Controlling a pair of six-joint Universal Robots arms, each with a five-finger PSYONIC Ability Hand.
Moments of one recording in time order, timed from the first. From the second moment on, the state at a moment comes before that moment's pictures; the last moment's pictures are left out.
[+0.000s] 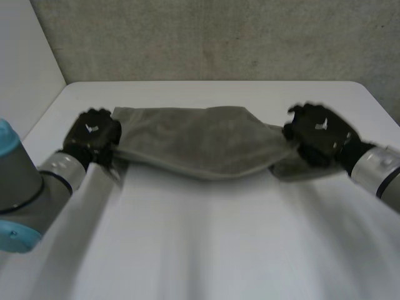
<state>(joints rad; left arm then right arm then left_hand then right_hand) 4.49 -1.92 -1.73 3.50 -1.34 3.46 1.65 -1.32 1.72 -0.19 0.90 2.59 1.30 1.32 0.23 0.24 1.16 1.32 1.30 0.23 0.25 1.16</state>
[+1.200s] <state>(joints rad) 4.49 -1.95 -1.75 3.50 -1.40 3.54 1.65 -1.26 1.93 -0.17 1.11 2.64 1.30 1.28 0.23 0.24 1.11 0.55 0.57 0.23 0.25 0.35</state>
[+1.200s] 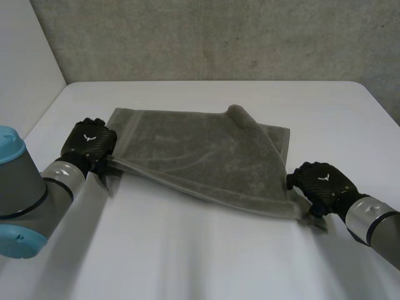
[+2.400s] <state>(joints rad) 4.49 -1.94 -1.74 3.46 -1.40 3.49 1.72 -1.21 1.85 -0.35 1.24 2.74 1.30 1.28 0.23 0.24 1.11 0.69 0.70 0.23 0.25 0.53</state>
